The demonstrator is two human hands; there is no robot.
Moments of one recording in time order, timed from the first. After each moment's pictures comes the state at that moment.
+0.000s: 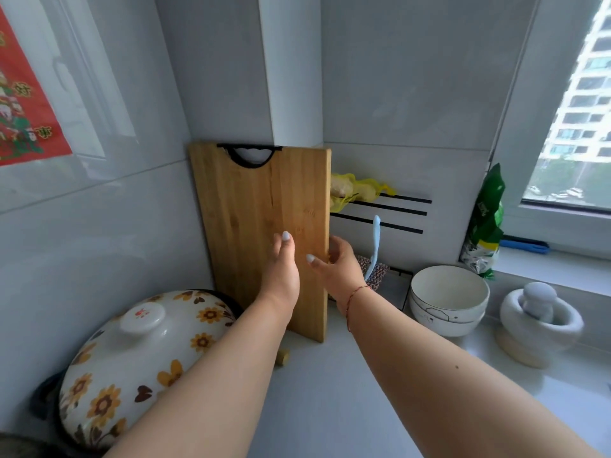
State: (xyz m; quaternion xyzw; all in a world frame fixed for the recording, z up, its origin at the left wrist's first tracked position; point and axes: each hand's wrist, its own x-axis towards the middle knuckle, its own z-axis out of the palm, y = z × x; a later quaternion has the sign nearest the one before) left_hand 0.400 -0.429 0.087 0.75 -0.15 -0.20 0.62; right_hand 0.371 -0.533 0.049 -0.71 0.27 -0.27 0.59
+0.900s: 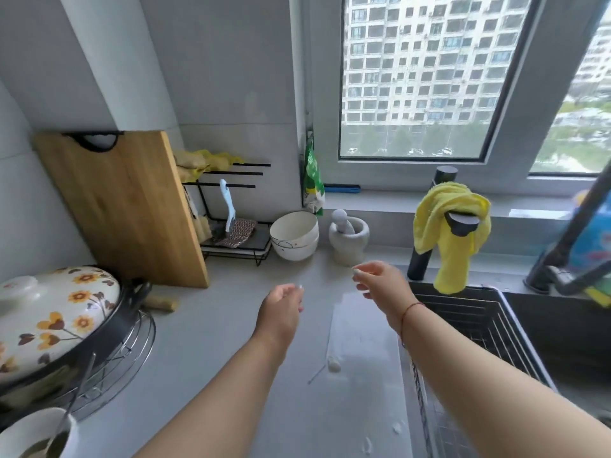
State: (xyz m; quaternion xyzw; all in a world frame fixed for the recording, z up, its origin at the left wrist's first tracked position) left_hand 0.124 -0.434 0.037 0.72 -0.20 -0.34 0.57; right_hand -0.001 -0.567 0.034 -0.63 0.46 -0.30 0.55
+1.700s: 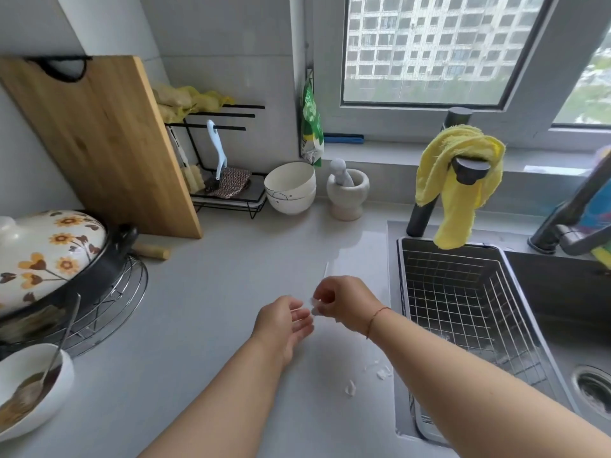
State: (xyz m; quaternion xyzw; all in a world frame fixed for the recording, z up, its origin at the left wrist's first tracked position) left_hand 0.087 -0.408 -0.030 0.63 0.05 -0.48 0.61; right_hand -0.006 -0.516 -0.034 -0.87 0.33 -0.05 0.36
